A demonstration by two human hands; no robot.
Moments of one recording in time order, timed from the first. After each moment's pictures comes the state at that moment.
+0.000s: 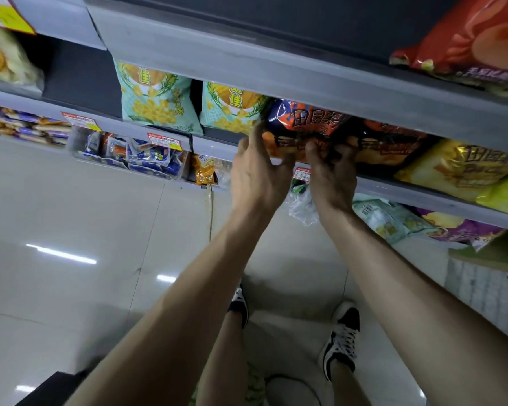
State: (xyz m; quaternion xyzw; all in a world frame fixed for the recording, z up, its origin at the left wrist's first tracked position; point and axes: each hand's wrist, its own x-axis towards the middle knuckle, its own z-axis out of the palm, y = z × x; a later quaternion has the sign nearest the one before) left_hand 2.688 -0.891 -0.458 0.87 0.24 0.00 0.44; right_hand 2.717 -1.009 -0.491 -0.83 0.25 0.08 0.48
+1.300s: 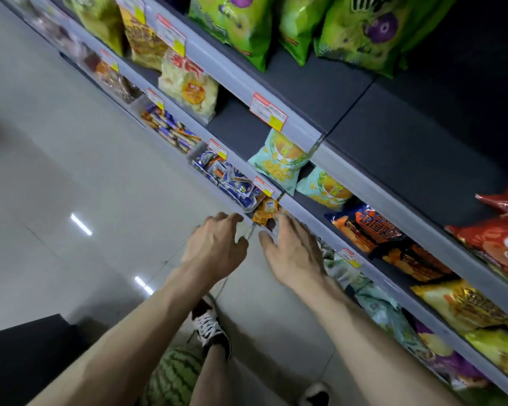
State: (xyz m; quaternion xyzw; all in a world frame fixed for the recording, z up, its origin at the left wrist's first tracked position) left_hand 2.528 -0.719 -0.336 0.88 0.32 -0.18 0.30; right_hand 2.621 -0.853 -0.347 -0.92 -0.26 0.26 0.15
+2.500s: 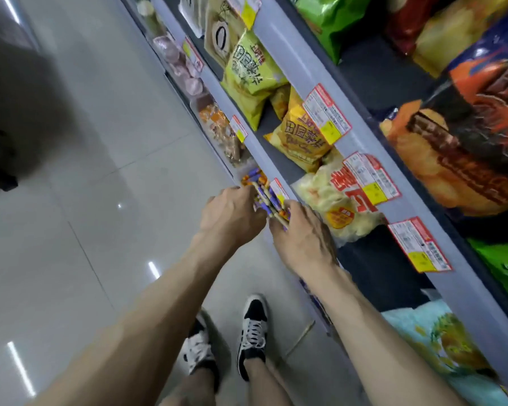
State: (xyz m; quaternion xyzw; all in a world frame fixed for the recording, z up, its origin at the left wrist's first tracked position) left_hand 2.595 -0.266 -0.392 0.82 0.45 -0.12 0.32; right_hand 2.692 -0.384 -0.399 -0.89 -0.36 0.27 0.11
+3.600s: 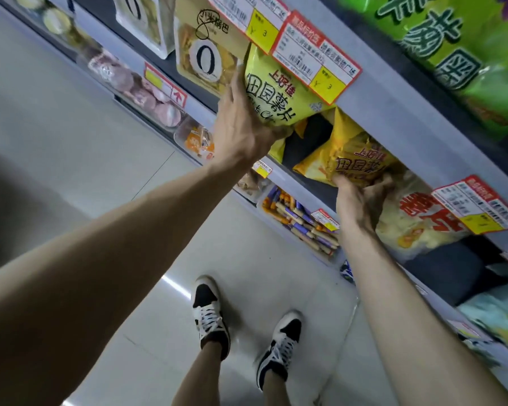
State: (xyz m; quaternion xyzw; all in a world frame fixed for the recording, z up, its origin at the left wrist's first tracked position) left_hand 2.716 0.005 -0.462 0.80 0.36 0.08 0.47; right_hand 2.741 -0.202 -0.448 -0.88 0.20 0.09 0.43
